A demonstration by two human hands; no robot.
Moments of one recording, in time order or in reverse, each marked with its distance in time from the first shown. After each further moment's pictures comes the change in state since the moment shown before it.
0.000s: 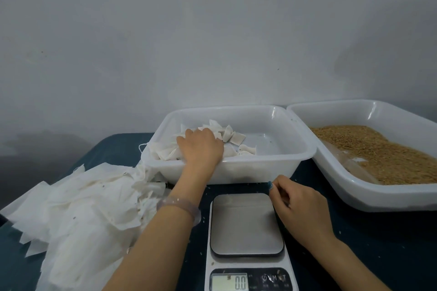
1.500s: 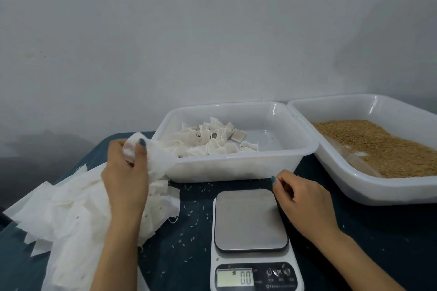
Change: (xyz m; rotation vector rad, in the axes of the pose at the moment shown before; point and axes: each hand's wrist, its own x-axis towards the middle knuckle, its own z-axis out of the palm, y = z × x) left_hand -0.076 -0.115 -0.044 -0.861 0.490 -0.239; right_hand 0.002 -0.002 -0.003 0.007 -0.010 0.029
